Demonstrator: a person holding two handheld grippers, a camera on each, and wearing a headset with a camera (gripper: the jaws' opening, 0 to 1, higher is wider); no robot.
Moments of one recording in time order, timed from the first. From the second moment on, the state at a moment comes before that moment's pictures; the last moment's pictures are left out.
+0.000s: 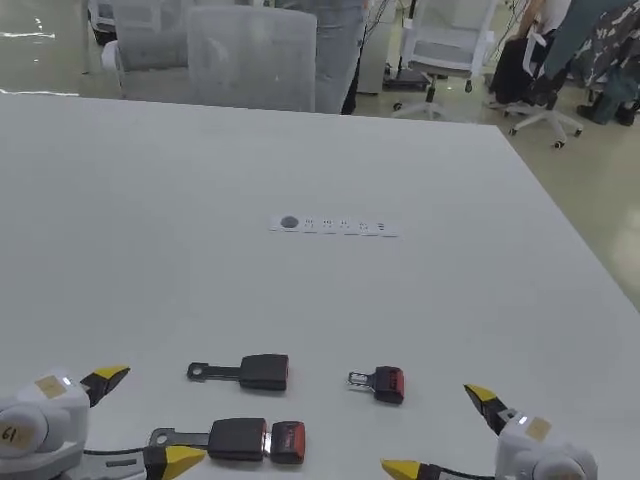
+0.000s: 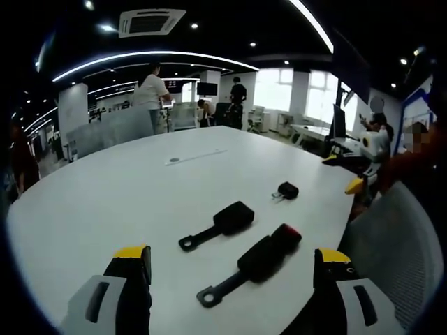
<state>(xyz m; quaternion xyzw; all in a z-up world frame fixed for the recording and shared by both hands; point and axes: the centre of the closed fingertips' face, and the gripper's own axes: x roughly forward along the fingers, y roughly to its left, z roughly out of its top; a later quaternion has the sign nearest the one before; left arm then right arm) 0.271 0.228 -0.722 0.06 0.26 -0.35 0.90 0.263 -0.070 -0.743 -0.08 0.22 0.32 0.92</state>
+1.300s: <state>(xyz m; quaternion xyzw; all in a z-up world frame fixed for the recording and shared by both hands) 0.272 0.228 -0.717 0.05 0.25 -0.35 0.90 0.260 -0.069 -0.739 -0.07 0.22 0.31 0.92</state>
